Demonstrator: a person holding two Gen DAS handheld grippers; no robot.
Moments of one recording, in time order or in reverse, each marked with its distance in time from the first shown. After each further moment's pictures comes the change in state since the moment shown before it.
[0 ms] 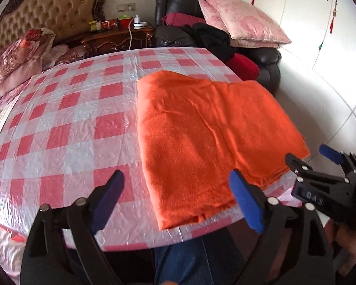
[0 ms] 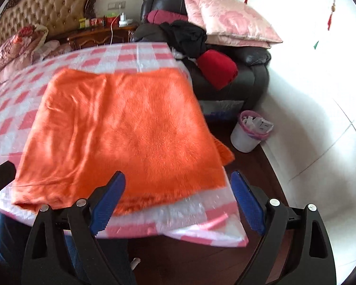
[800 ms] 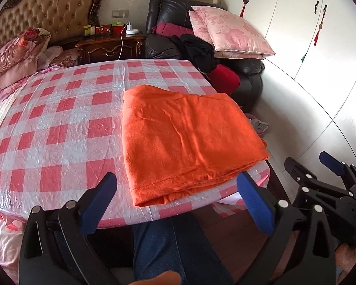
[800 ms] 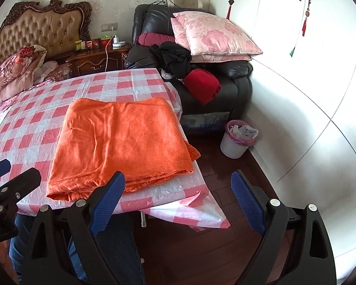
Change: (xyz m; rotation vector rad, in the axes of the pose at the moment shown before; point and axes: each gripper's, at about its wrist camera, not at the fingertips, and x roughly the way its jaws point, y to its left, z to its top) left arm -0.061 -0.029 -0.005 -0.009 -0.043 -0.075; right arm -0.095 -0.022 -0.009 0.059 -0.082 -0.027
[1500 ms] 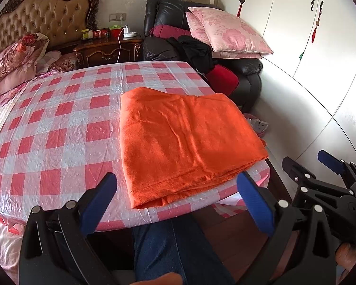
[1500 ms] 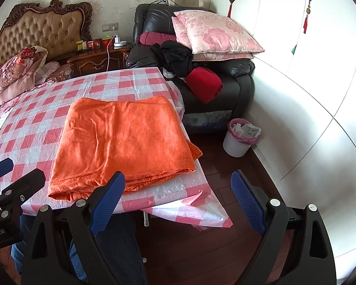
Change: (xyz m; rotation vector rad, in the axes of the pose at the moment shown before) left arm 0.001 -0.003 0.001 0.015 -0.008 0.003; right arm 0.001 0.000 0.001 0.005 0.003 0.014
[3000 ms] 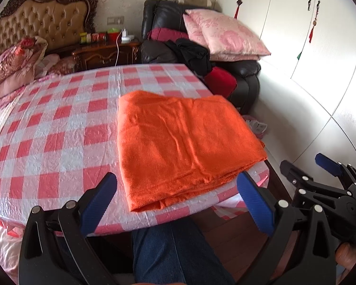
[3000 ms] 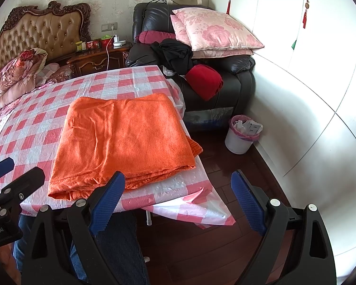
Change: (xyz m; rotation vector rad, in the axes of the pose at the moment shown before) left arm -0.001 -0.007 -0.003 0.028 -0.040 0.001; right arm 0.001 -0.001 -0.002 0.008 0.004 0.005
